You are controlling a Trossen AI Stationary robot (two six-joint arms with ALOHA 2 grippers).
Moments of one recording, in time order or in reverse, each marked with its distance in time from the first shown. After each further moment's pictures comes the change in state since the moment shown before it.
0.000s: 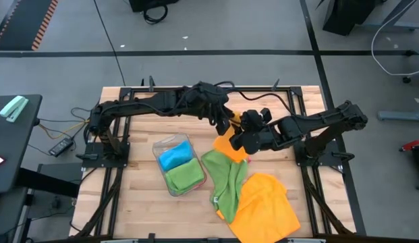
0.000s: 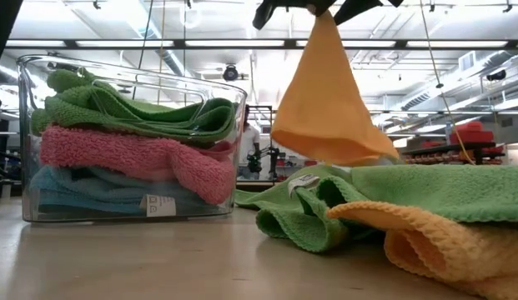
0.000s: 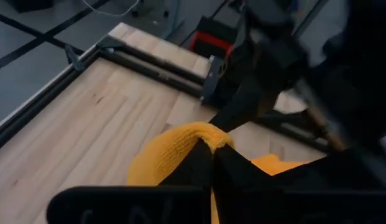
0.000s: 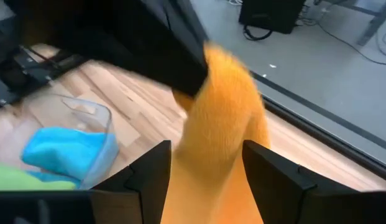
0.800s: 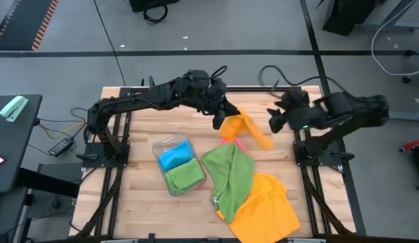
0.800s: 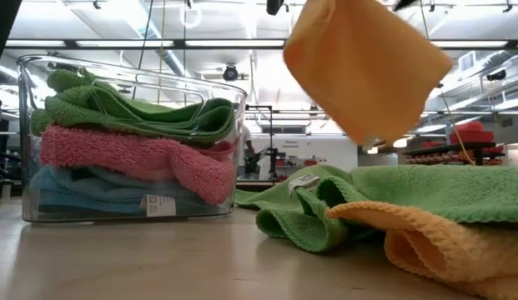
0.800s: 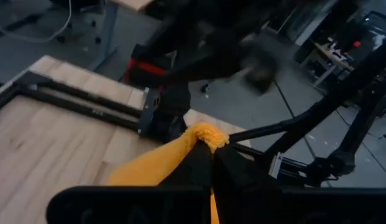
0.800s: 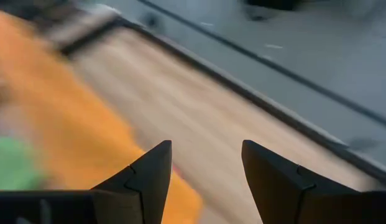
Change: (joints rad) left arm 0.066 -0.023 0.004 0.173 0.300 -0.026; right arm -0.041 -0.356 -0.001 -0.371 -0.107 0.017
